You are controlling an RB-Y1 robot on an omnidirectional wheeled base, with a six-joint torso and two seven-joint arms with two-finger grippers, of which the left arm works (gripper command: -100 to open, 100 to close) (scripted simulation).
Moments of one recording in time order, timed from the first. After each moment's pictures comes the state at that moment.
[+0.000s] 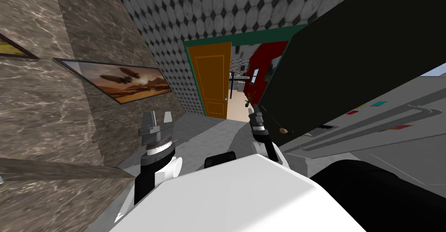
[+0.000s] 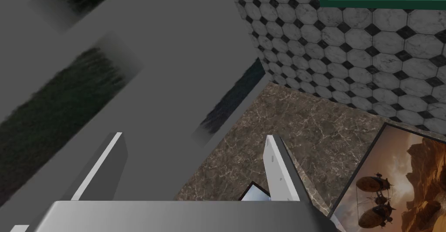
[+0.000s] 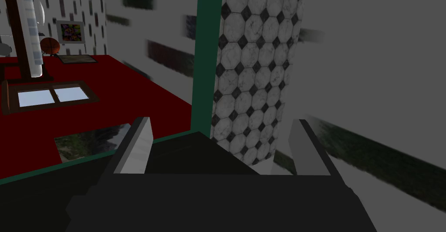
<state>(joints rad) 0.51 0.05 -0.03 -2.32 -0.03 -0.63 -0.05</state>
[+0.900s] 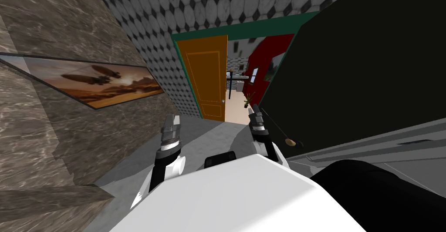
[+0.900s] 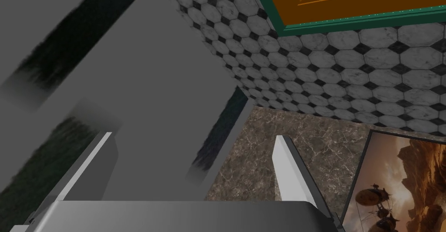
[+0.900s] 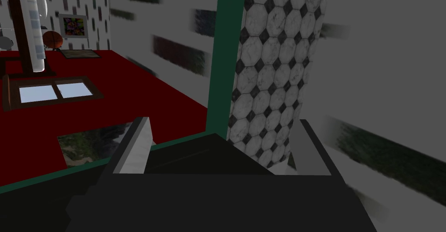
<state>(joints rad) 0.47 0.07 -0.03 -2.15 -0.08 -0.65 -0.19</state>
